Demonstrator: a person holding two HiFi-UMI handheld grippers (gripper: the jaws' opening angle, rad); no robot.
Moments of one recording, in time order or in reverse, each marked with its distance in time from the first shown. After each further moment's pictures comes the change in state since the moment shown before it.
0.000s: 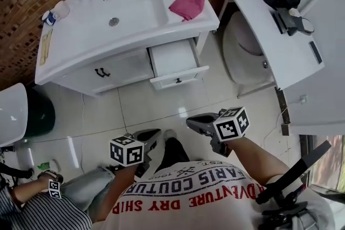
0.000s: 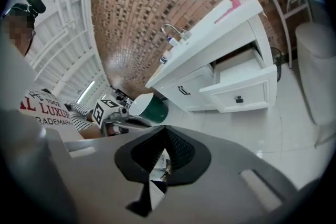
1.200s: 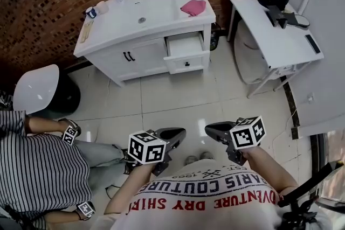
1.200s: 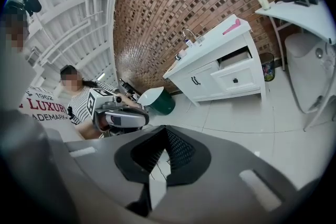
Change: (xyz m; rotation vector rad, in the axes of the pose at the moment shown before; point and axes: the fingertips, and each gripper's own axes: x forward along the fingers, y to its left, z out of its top) left arm -0.035 -0.260 -0.130 0.157 -0.098 0.012; right arm -0.164 0.141 -0.189 -0.116 -0.023 0.017
